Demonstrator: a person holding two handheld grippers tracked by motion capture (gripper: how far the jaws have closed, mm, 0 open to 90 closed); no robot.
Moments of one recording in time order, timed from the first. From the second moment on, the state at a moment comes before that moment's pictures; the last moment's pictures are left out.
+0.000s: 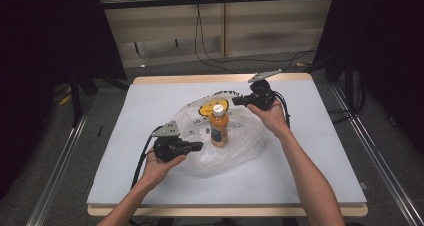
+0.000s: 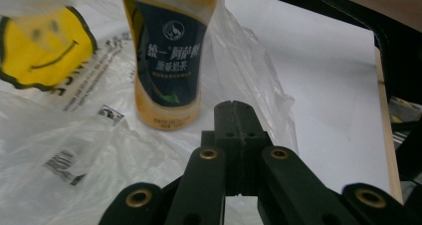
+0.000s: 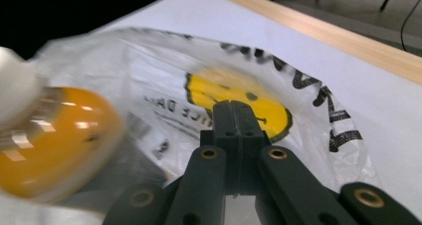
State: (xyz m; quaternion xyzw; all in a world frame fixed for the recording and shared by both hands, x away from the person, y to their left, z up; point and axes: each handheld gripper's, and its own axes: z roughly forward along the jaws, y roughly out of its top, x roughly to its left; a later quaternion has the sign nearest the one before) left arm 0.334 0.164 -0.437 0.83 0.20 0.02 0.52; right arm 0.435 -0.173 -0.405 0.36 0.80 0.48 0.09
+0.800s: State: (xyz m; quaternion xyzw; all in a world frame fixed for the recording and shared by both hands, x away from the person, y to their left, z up) left arm 0.328 0.216 -0.421 0.78 0.29 0.14 0.53; right arm 0.338 -0.225 -0.400 0.38 0.73 0.53 0.20
